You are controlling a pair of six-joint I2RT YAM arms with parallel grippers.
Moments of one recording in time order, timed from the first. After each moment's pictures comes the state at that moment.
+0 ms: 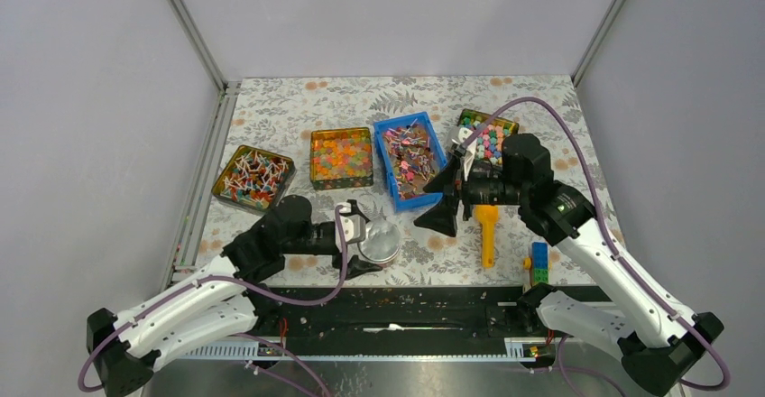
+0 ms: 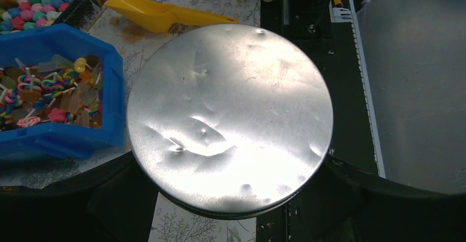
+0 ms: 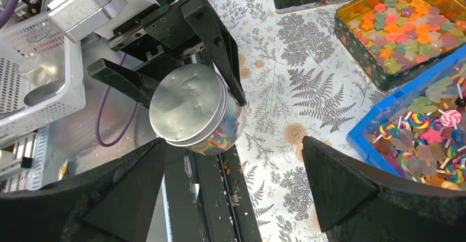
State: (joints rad) left arm -0.87 0.71 0.58 -0.19 0.59 0.25; right arm 0.61 0.95 1.05 -0.46 -0.73 0.07
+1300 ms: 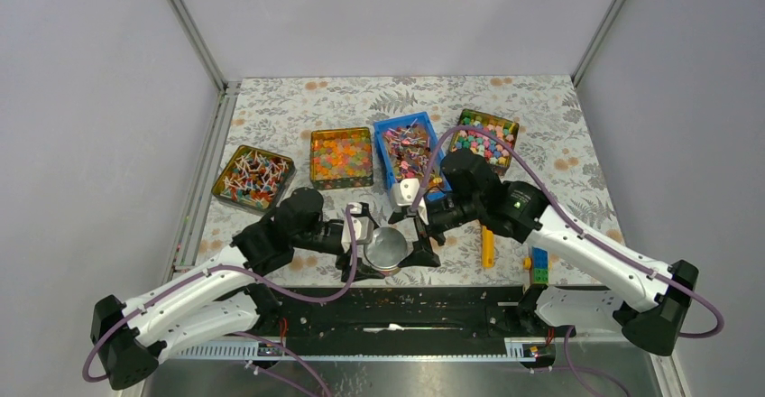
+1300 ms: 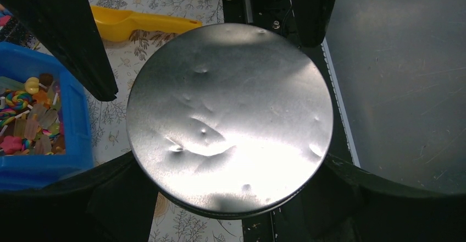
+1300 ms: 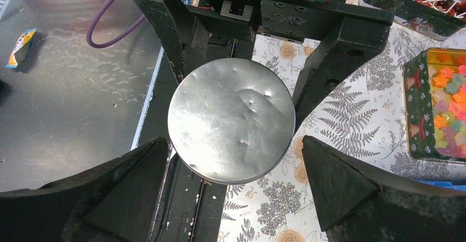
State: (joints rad) left arm -0.87 0.82 0.64 -0.22 0.75 0.29; right arm 0.92 1.14 1.12 -0.60 -0.75 -0.43
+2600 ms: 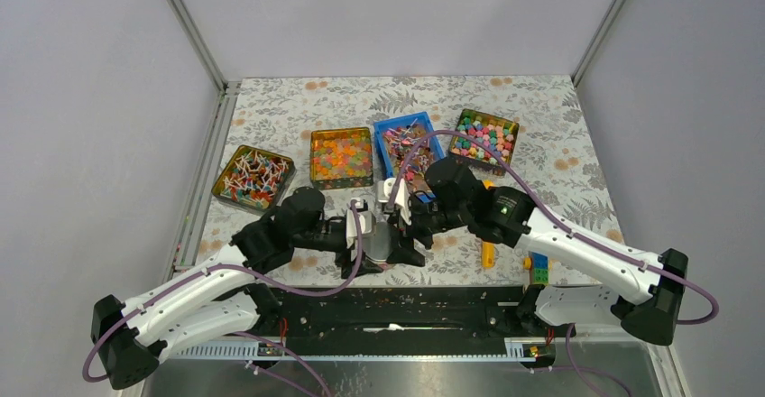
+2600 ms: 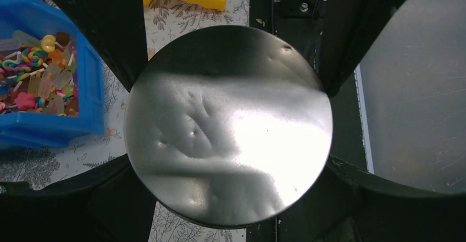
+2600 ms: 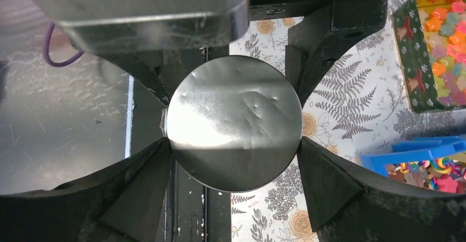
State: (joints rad) left arm -0.87 0.83 0.65 -0.28 0.65 0.28; right arm 1.01 1.18 1.13 -0.58 -0.52 -0.28
